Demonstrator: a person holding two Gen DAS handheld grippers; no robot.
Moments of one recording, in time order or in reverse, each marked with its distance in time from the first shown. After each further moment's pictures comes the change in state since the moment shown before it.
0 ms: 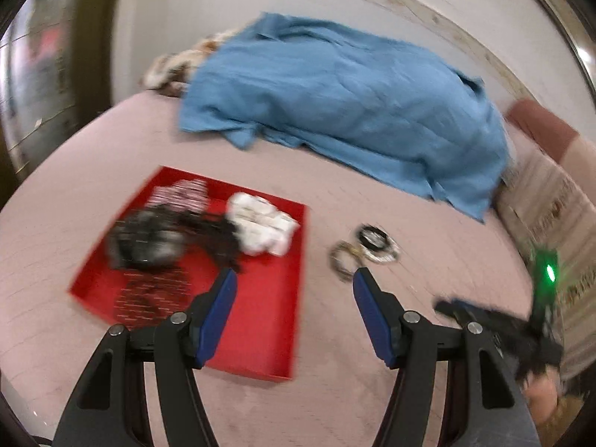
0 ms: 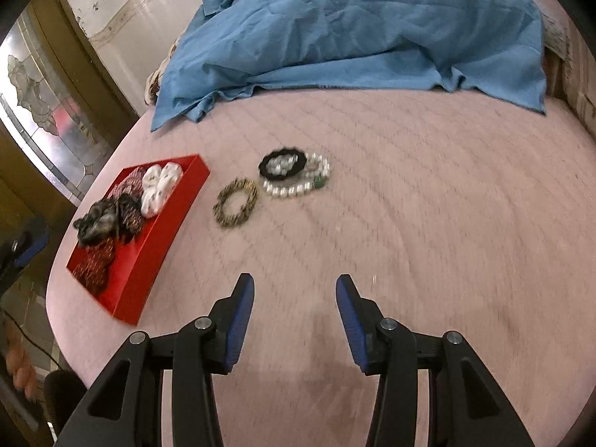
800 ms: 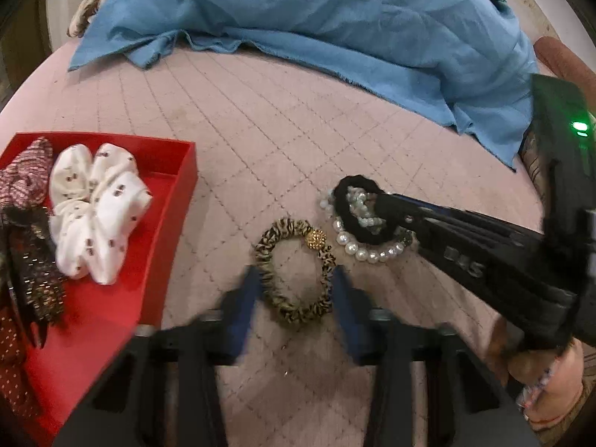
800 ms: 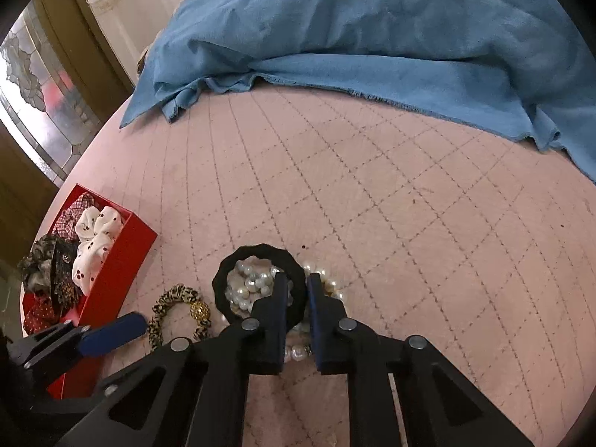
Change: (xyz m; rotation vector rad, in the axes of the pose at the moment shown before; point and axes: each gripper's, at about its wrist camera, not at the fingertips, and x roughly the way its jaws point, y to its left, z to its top) left arm 0.194 -0.062 0.009 0.030 0.298 0.002; right arm 0.125 -0.003 0.100 -0.127 0.081 0.026
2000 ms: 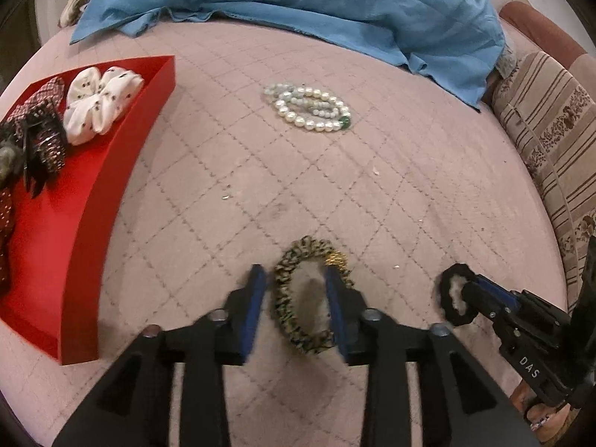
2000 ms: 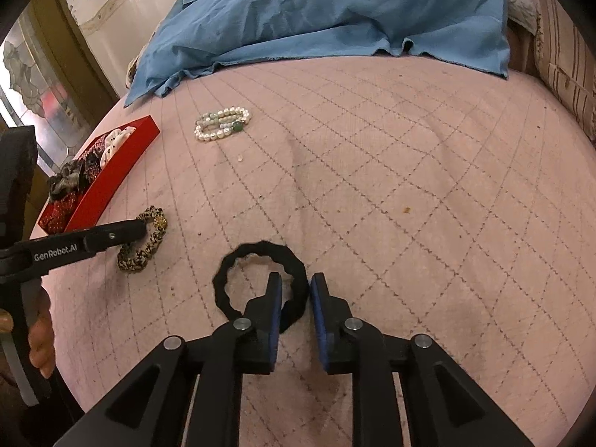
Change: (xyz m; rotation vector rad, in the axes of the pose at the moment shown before) left arm -0.042 -0.030 -0.089 0.063 0.060 -0.048; right arm -0.124 -0.045 -0.188 0.117 -0.053 -0.079
